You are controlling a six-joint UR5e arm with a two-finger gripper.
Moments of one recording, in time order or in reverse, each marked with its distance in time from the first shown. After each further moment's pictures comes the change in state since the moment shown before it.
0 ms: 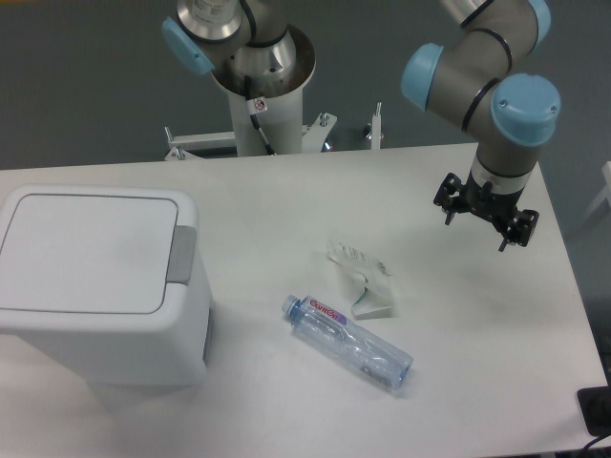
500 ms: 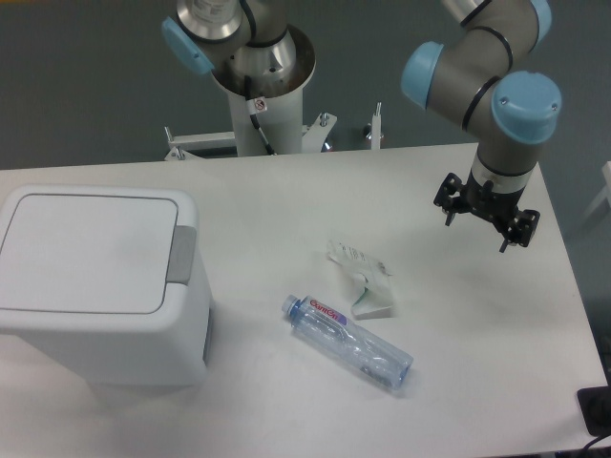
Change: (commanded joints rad) arm 0.000 0.008 0.008 -0.002 -0.037 -0.005
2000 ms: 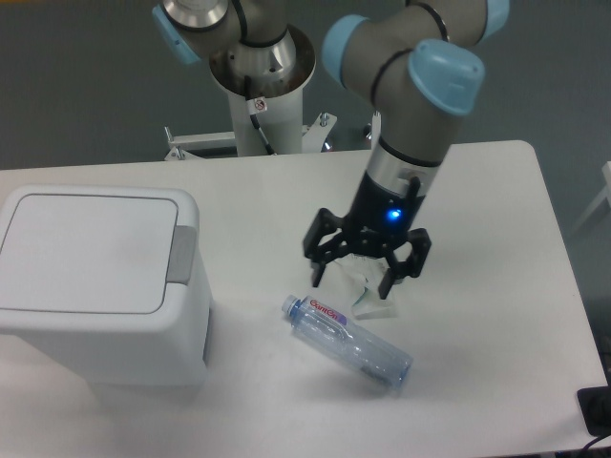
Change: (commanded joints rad) arm -0.284 0.100 0.147 0.000 -0.520 -1.049
